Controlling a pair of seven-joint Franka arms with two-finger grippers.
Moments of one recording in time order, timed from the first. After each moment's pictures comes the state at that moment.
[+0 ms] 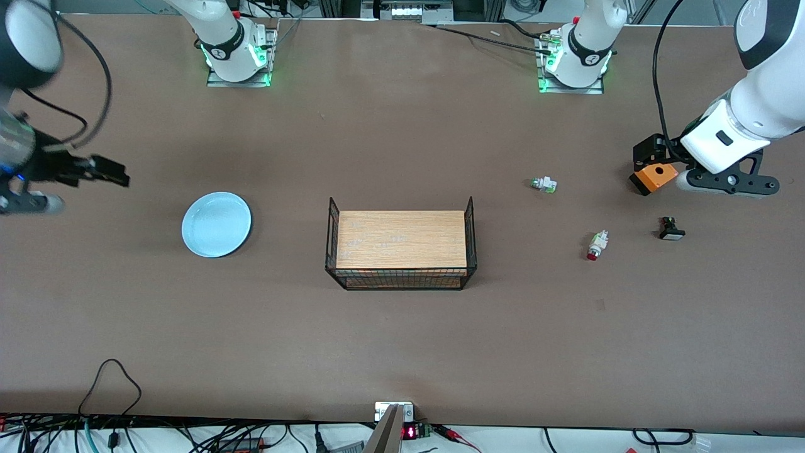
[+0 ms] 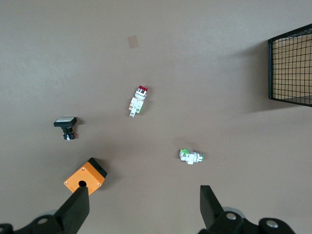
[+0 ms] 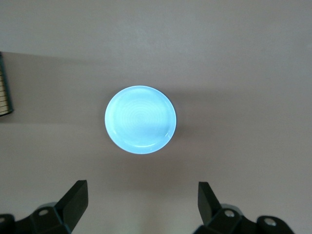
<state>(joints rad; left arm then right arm) -0.07 0.02 -0.02 -1.72 0.00 1.64 0.01 0.13 0.19 -0.17 -1.58 0.02 1.63 -0.04</state>
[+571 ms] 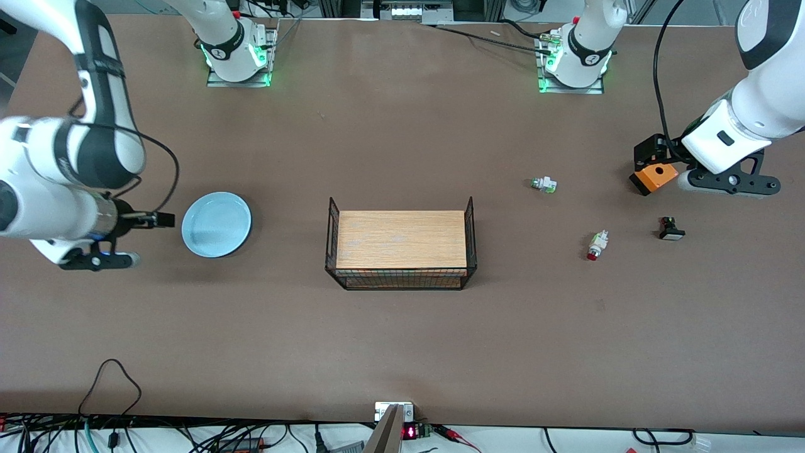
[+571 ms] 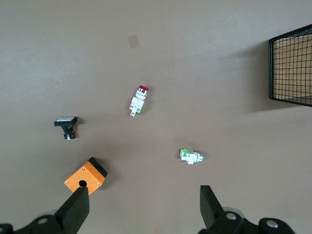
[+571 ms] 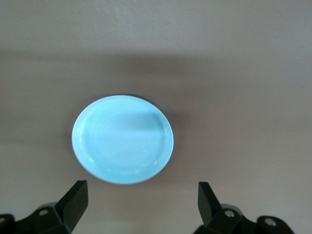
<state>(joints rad) -0.07 0.02 -0.02 -1.72 0.00 1.64 0.01 0.15 0.43 -0.17 -1.63 -0.01 1.82 -0.04</state>
